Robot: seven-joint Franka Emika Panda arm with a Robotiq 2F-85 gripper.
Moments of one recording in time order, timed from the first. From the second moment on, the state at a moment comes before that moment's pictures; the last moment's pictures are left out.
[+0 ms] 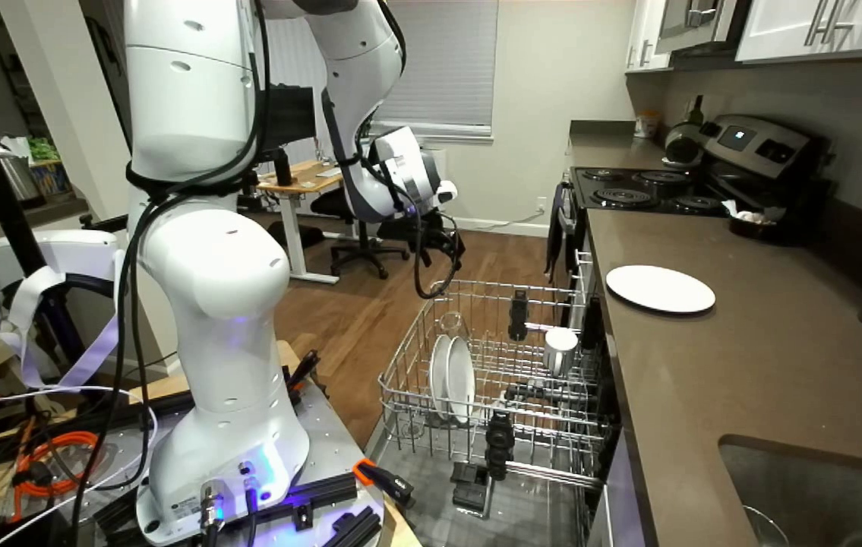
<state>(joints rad) 0.21 0.21 0.18 -2.40 -0.82 2.81 0.83</state>
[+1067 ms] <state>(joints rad) 0.27 0.43 0.12 -2.28 -1.11 2.88 1.08</state>
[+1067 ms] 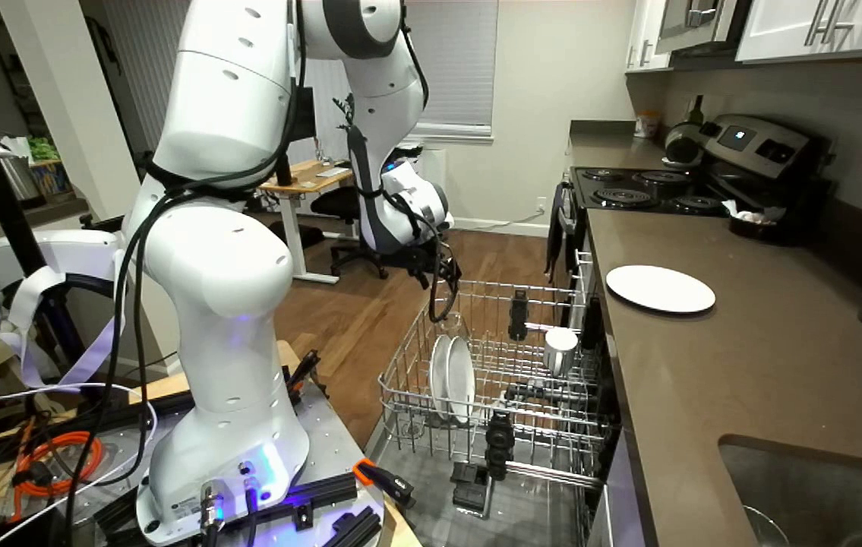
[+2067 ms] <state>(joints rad) 0.16 0.75 0.15 -2.05 -1.05 2.98 0.95</state>
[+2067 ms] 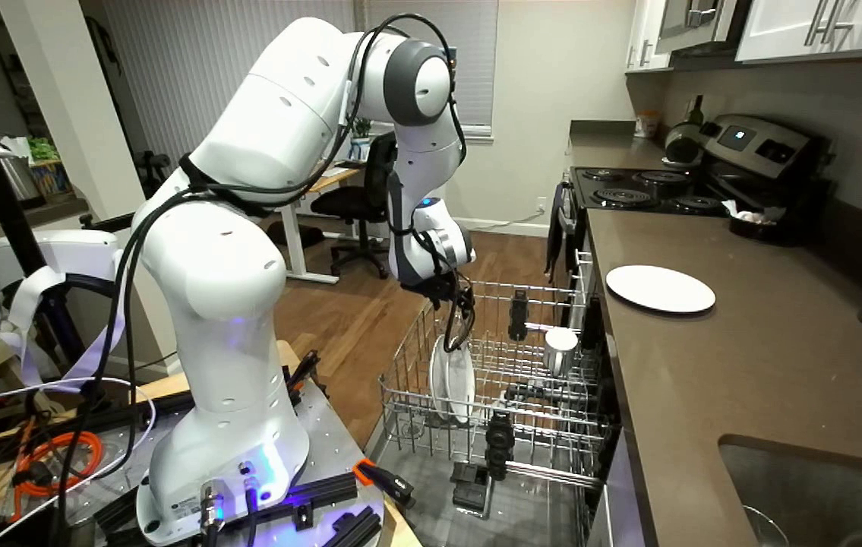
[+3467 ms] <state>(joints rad) 0.19 0.82 0.07 -2.03 -1.09 3.05 0.95</state>
